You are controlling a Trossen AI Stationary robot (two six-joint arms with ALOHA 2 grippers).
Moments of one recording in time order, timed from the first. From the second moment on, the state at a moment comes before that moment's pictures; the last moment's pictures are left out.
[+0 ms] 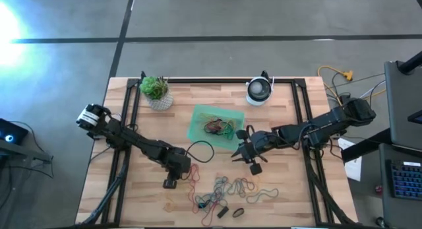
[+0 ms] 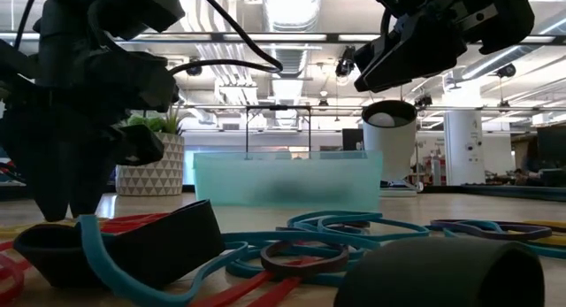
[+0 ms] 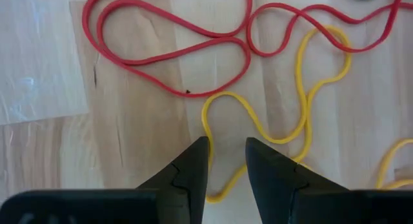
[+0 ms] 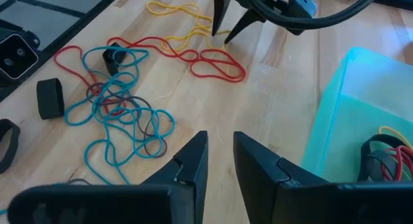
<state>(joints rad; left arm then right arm) -0.38 1.74 0.78 -0.36 0.18 -0.31 0.21 1.41 0.70 0.11 -0.08 -0.08</state>
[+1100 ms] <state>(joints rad) -0.38 1.68 0.78 -0.45 -0.18 -0.41 0.21 1.41 0.70 0.11 -0.08 -0.08</state>
